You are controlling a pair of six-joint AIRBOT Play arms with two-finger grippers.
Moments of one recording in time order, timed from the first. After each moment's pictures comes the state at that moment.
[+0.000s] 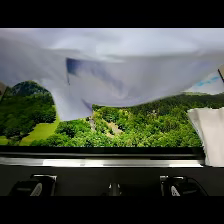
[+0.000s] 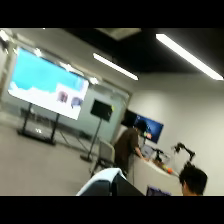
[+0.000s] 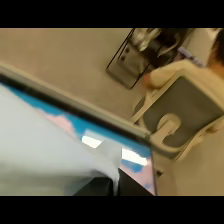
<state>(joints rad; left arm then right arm) -0.01 -0.54 1.42 1.14 -0.49 -1.69 0.10 -0.67 1.65 -1.79 1.09 1.21</state>
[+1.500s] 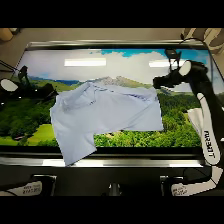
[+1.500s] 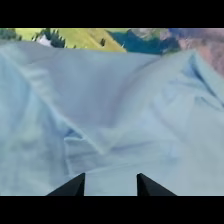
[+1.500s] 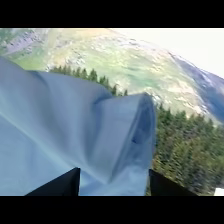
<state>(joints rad) 0.15 -1.40 1.23 1.10 -1.03 -1.63 -0.02 -1.63 1.61 -1.36 1.06 1.31</state>
